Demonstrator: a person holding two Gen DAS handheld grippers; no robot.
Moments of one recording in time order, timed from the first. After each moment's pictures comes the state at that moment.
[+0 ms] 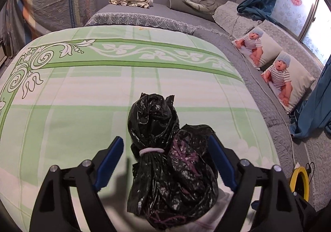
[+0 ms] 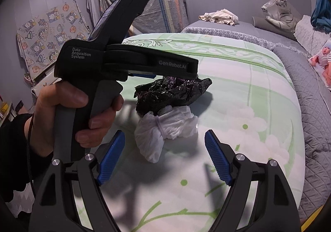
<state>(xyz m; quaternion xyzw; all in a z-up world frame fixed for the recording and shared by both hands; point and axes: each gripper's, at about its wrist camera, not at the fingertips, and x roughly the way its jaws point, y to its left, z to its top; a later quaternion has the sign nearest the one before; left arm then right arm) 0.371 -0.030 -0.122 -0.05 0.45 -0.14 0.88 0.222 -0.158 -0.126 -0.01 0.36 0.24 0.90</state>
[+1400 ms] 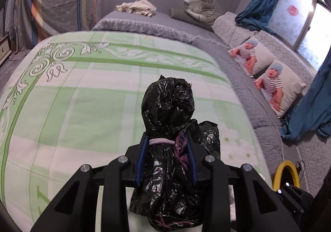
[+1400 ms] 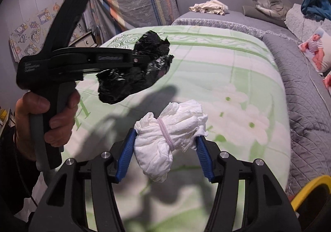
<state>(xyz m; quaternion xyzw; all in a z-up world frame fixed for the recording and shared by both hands) 0.281 -0.009 -0.077 -0.08 0.41 -0.14 0.90 0.177 -0.186 -0.100 0.01 0.39 0.20 0.90</state>
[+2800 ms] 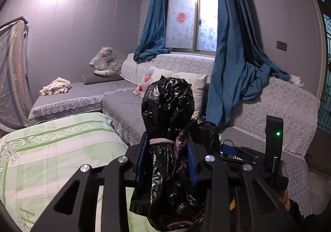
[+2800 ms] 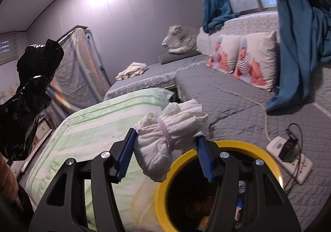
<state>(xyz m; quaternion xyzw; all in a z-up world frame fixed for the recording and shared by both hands) 0.038 -0.202 0.053 0.05 0.19 -0.39 0.90 -0.017 -0.428 -0.042 0.16 0.19 -0.04 0.97</state>
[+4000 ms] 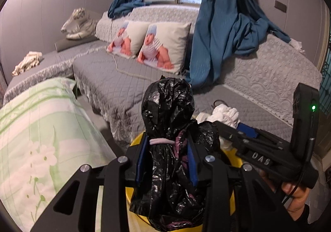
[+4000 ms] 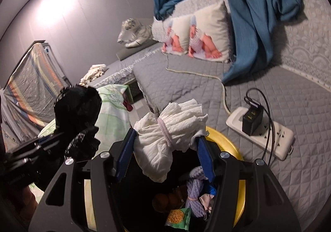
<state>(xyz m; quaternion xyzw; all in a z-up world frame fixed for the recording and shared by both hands) 0.094 -0.350 -0.063 0.11 0.33 -0.42 0.84 -0.025 -0.528 -0.120 0.25 0.24 -0.15 0.93</state>
